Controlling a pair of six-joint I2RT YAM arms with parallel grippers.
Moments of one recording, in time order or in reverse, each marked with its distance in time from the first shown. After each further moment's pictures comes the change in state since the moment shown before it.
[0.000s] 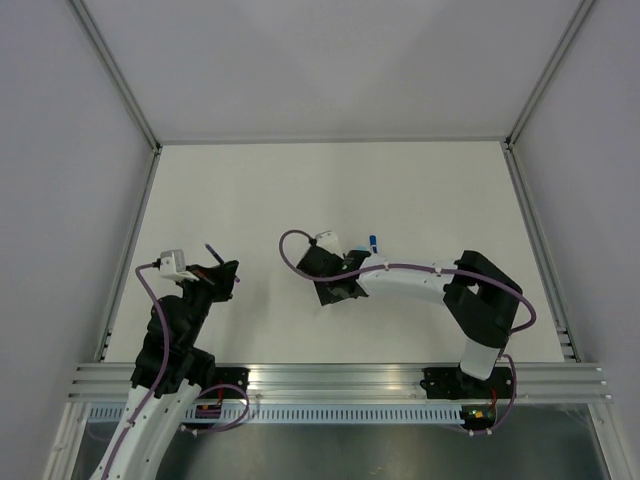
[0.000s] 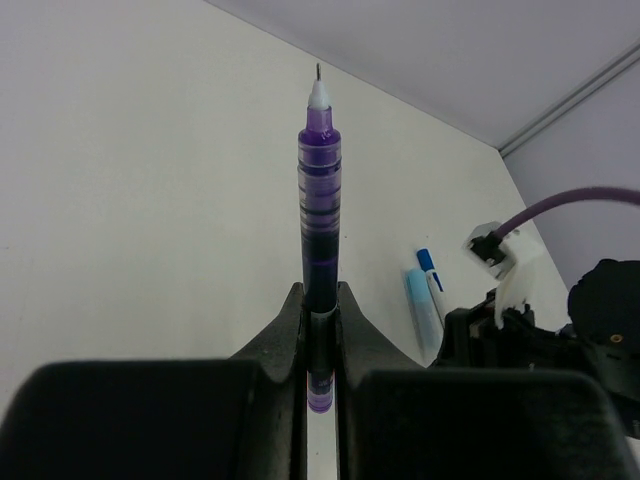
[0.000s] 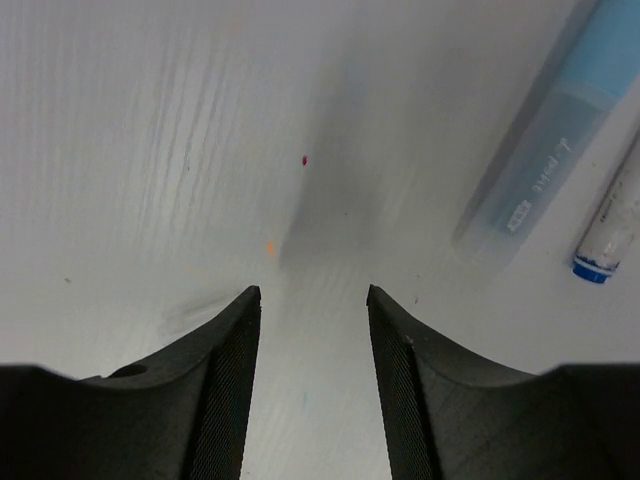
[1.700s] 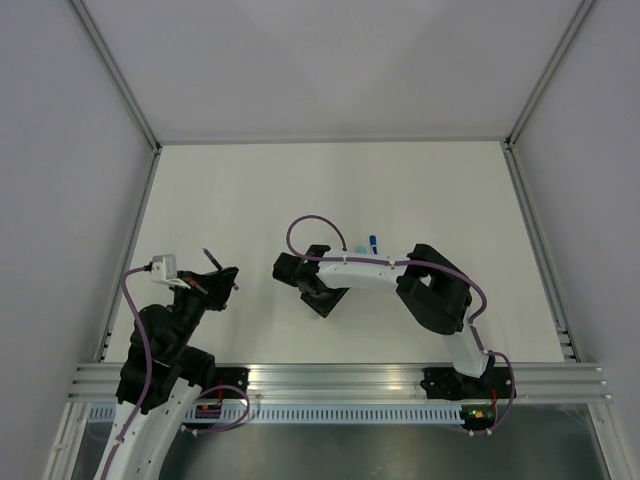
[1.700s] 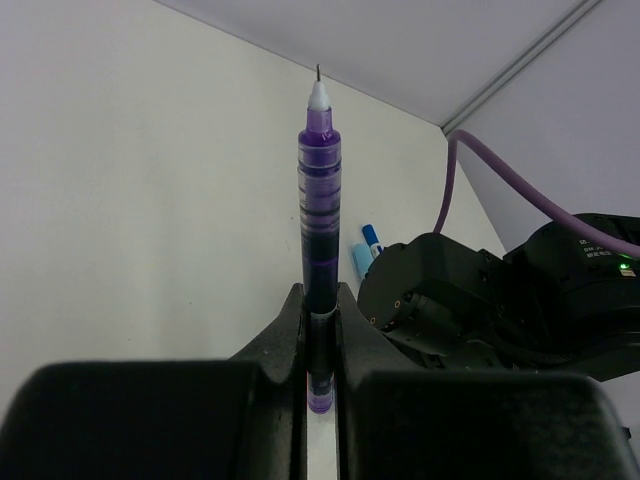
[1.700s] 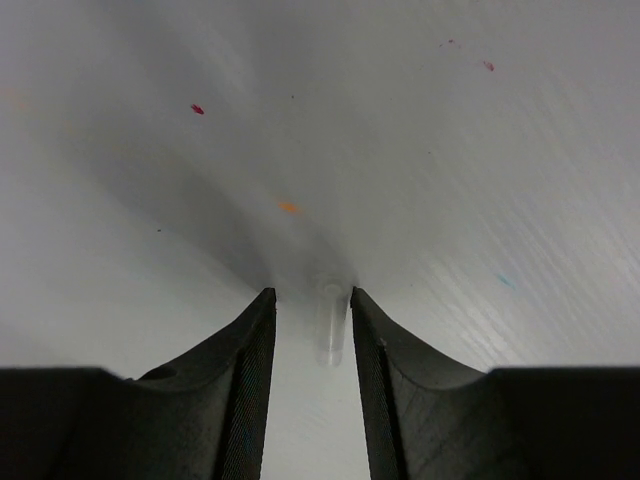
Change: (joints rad) left arm 0.000 -0.060 0.131 -0.164 0.116 -0.019; right arm 0.044 0.262 0.337 -0.473 -0.048 1.249
